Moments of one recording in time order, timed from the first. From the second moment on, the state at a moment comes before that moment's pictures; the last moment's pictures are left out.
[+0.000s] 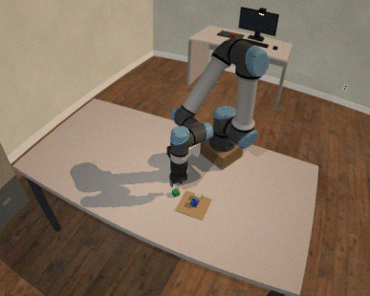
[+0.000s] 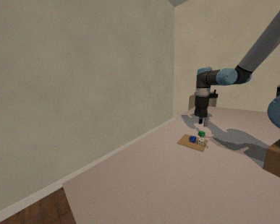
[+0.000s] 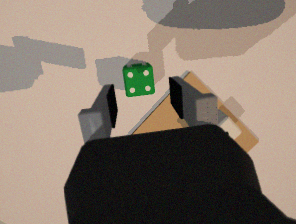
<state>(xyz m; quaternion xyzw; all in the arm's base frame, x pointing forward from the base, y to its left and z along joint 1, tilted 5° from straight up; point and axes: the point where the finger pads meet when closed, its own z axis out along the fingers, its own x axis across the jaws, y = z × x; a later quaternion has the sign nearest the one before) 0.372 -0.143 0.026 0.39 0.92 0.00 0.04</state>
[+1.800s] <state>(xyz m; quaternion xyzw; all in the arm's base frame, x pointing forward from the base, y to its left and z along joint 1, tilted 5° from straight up) 0.374 -0.145 -0.015 0.39 0.92 0.00 0.04</state>
